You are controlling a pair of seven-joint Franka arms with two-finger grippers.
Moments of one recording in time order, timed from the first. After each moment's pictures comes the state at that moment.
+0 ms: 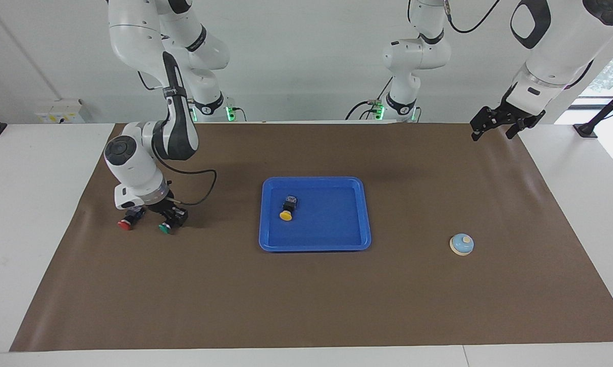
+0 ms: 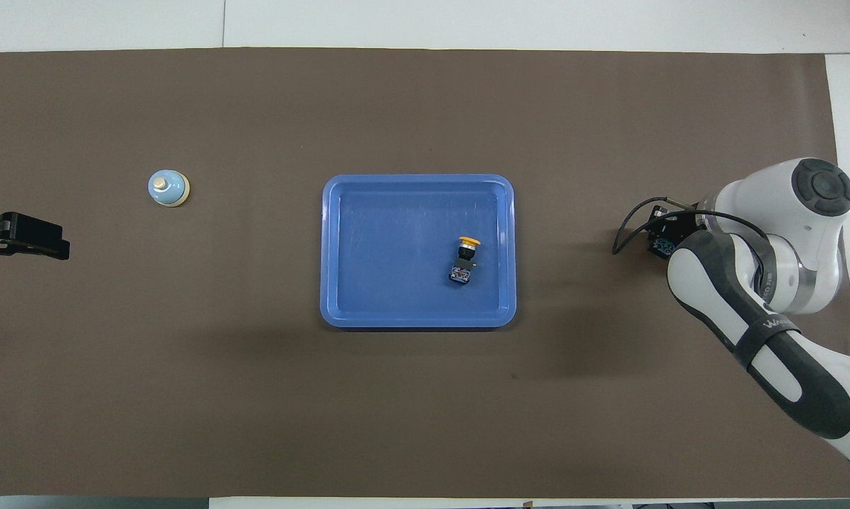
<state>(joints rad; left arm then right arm) -0.01 -0.07 0.00 -1.71 0.00 1.56 0.01 -0.15 0.27 0.14 -2.03 -0.02 2.26 0.43</state>
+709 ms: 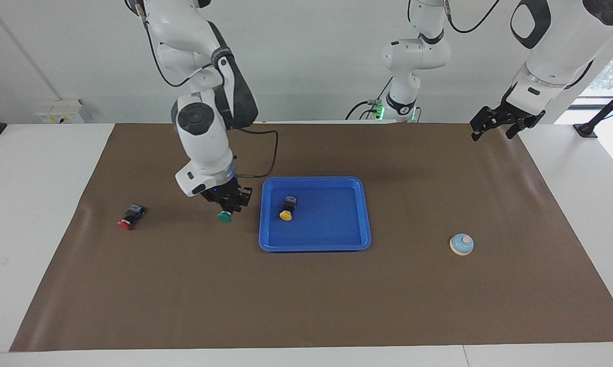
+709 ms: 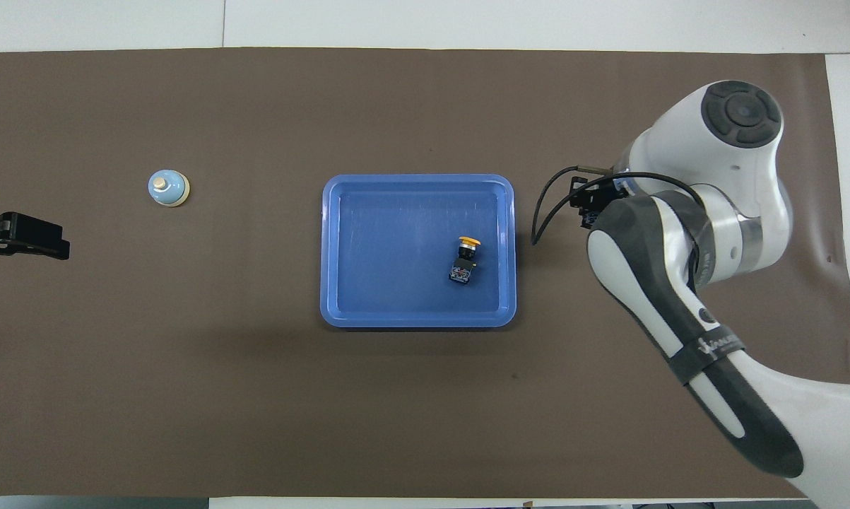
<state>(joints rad) -0.01 -0.07 0.00 -1.71 0.00 1.56 0.01 0.21 0.26 0.15 -1.77 -0.02 2.03 0.51</state>
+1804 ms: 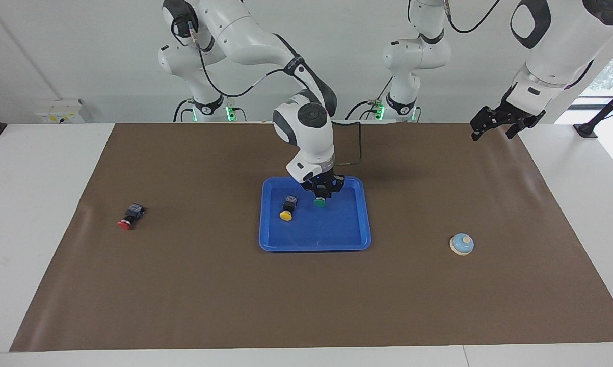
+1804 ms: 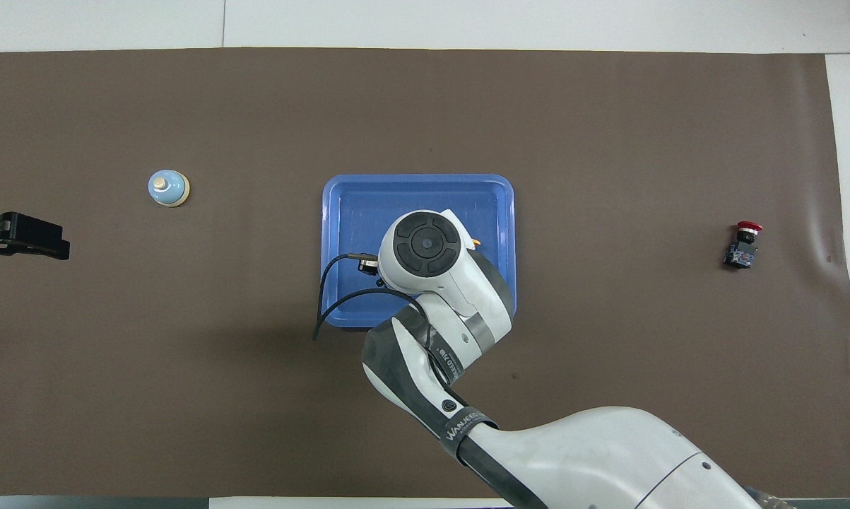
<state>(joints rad) -0.01 -0.07 0.00 -1.71 0.00 1.56 0.01 0.54 0.48 0.14 -1.74 0.06 2.30 0.83</state>
